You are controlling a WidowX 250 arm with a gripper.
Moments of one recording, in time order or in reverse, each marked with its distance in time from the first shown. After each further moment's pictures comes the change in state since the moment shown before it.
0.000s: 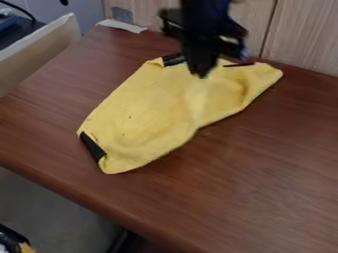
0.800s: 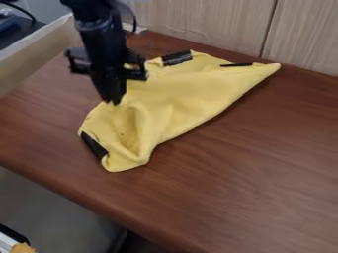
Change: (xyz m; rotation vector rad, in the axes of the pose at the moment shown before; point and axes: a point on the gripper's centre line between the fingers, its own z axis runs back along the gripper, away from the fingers) arm -0.068 0.088 -0.044 0.059 0.137 0.316
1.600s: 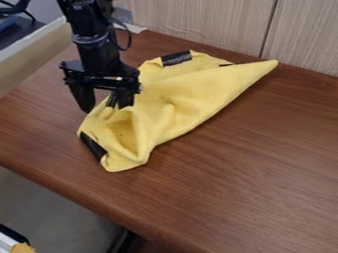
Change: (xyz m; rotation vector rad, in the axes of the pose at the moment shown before) arm -0.002 0.003 -0.007 0.030 0.052 0.004
